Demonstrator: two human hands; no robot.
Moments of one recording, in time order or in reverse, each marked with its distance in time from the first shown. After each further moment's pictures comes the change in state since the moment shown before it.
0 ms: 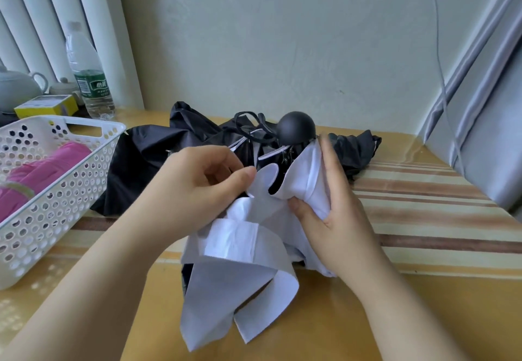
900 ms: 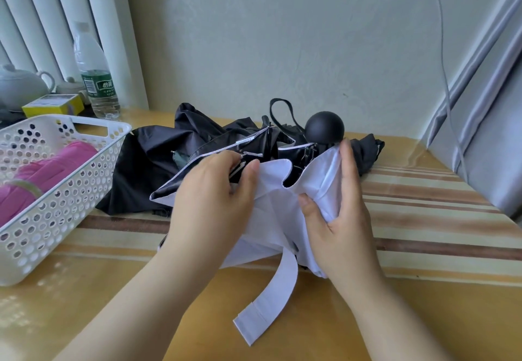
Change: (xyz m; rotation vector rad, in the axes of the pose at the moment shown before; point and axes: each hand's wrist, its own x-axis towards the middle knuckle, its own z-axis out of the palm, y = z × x) left_hand -0.005 -0.001 0.038 0.281 0.378 -0.017; right_hand -0.005 -0.001 0.011 -0.035 0.227 -0.083
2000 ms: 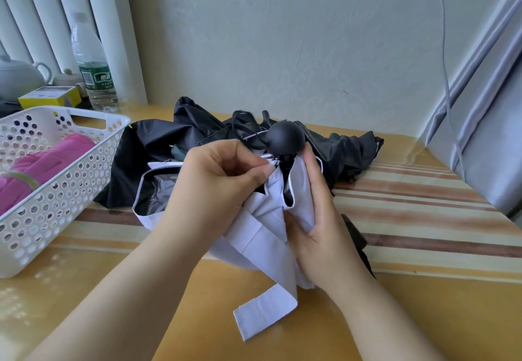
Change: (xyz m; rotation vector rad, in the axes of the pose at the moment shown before) left_hand 0.006 0.007 -0.012 -0.670 -0.197 -0.151; right_hand -0.006 -0.004 0.009 0.241 -0.278 0.068
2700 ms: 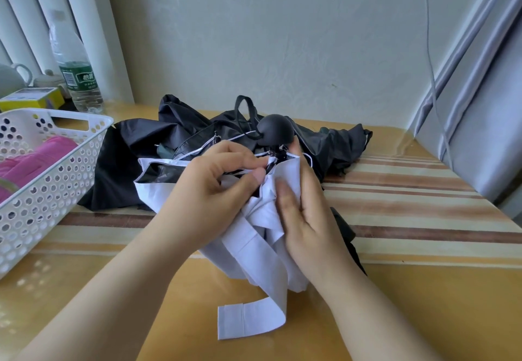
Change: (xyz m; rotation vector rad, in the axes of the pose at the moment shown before) left_hand -0.003 -0.005 0.004 0.174 -0.157 0.137; right_hand 0.006 -0.005 0.003 0.023 0.090 0.072
